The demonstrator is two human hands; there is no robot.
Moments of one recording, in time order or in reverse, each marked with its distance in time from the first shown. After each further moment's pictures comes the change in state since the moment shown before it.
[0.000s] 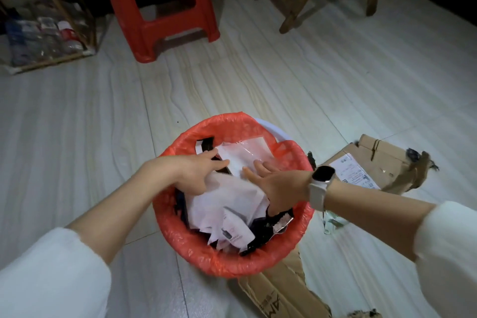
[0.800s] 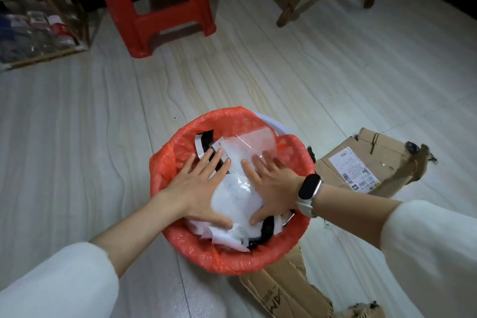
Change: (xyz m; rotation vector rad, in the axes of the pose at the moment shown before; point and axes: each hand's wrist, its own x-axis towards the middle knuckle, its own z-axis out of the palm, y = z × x) left_hand 0.030 -0.005 0.071 0.213 0.302 -0.003; right_hand 0.028 0.008 0.034 -0.183 0.243 0.023
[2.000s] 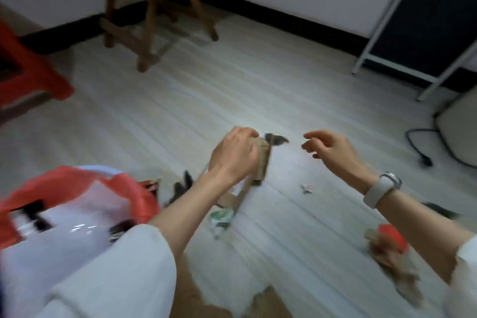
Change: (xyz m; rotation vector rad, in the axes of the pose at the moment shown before) left_hand 0.110 0.305 -0.142 -0.592 0.628 0.361; right_hand -0.280 0.212 0.089 1.112 1.052 0.803
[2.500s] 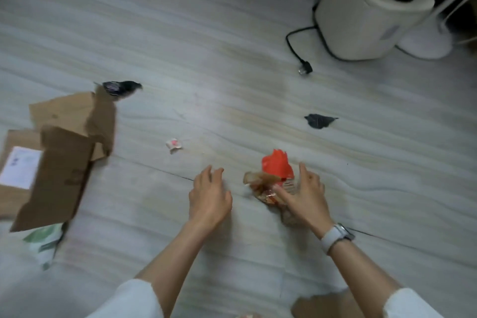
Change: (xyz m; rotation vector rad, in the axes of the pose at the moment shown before) left_hand -0.063 0.091 0.334 0.093 -0.628 -0.137; right_hand -0.147 0.309 -0.085 -0.359 0.071 0.776
